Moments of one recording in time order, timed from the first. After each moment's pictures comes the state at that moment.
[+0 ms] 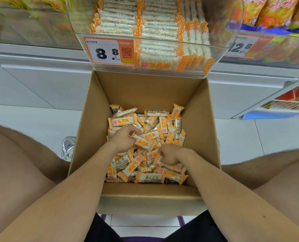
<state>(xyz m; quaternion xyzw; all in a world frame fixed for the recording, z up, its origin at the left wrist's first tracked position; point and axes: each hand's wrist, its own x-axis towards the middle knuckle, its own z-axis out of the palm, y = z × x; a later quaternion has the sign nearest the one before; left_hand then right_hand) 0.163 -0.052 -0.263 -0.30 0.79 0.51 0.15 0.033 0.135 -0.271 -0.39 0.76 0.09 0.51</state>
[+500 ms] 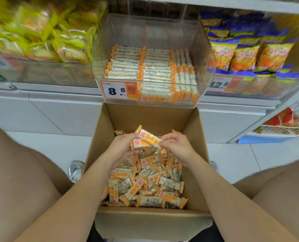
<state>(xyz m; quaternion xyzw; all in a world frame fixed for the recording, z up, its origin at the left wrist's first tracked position) 0.153 -0.056 -0.180 -0.40 0.51 0.76 -0.01 0.008 0.123 -0.183 -0.10 0.78 -0.50 0.37</state>
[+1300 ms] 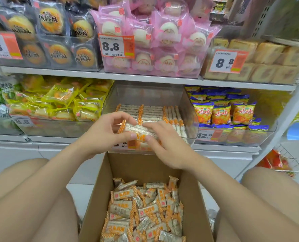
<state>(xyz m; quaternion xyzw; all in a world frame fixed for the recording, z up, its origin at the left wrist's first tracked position) 0.145 -0.118 0.055 -0.12 0.82 0.54 -0.15 0.001 0.073 0.030 -0.54 0.79 -0.27 0.04</state>
